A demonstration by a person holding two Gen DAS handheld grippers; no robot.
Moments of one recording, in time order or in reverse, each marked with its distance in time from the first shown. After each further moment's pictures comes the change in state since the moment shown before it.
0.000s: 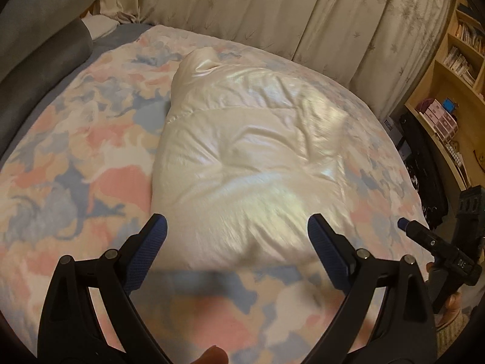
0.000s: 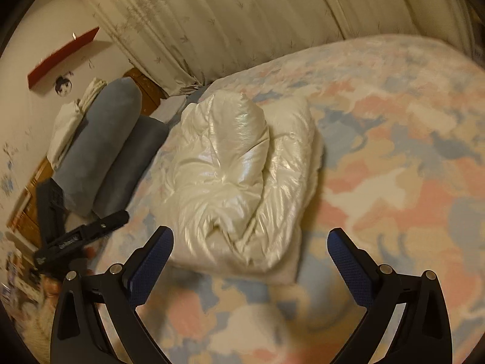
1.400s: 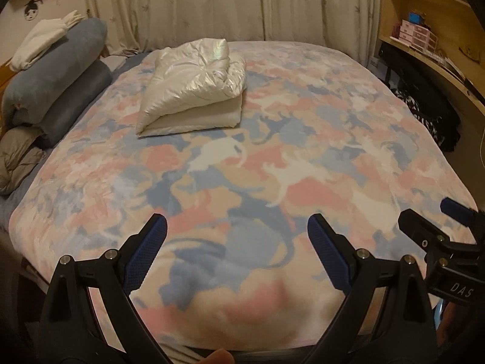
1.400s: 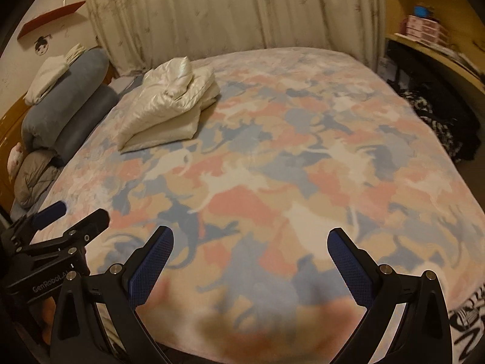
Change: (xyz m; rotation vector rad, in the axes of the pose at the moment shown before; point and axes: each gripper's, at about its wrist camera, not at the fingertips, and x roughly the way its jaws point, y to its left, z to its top) left arm -0.220 -0.262 -0.333 0.237 -0.041 0.227; right arm -0.177 0.204 -0.338 0.013 -0.023 -0.461
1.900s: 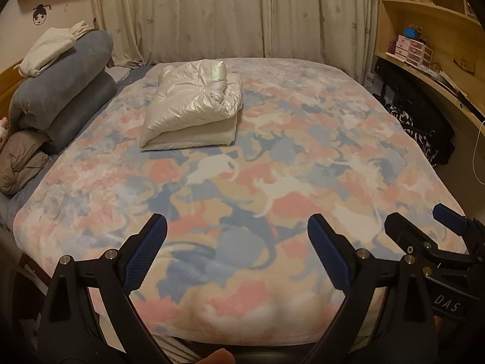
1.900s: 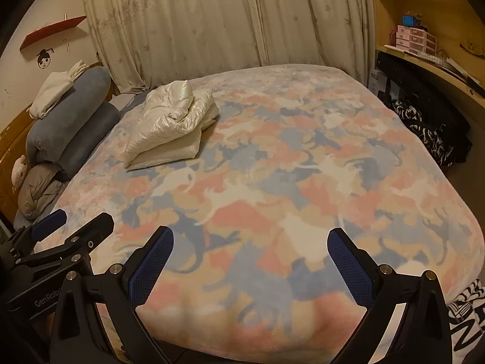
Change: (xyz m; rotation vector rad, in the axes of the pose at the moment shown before) left arm -0.057 -0.012 0.011 -0.021 -0.062 -0.011; right arm -0.060 0.019 0.002 0.012 -0.076 0.011
